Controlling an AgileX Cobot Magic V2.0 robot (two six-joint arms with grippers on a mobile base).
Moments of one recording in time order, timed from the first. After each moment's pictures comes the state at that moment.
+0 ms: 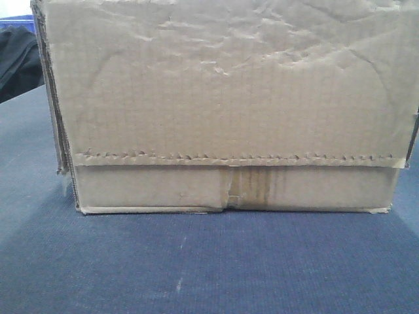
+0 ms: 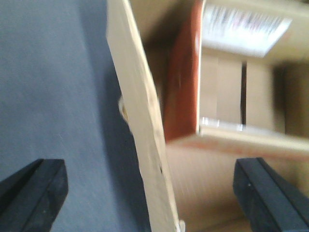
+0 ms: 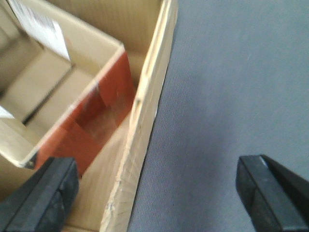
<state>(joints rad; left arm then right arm) -0.30 1.65 -1.83 -0.04 1.23 -0.12 0.18 1.28 -1.36 0.17 0.99 -0.12</state>
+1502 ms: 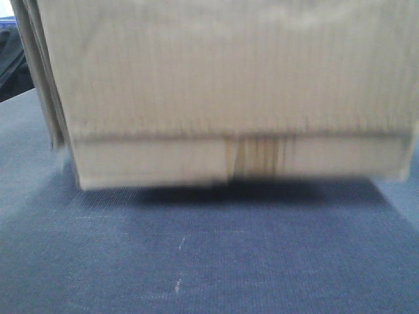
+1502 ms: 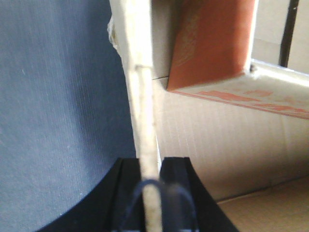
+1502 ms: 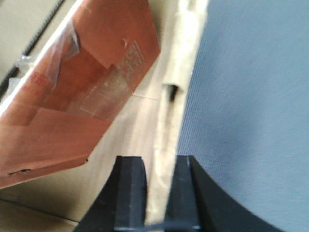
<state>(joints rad) -0.33 1.63 -1.69 -0.06 1.23 -0.18 0.22 1.42 -1.41 0.20 1.05 -0.09</state>
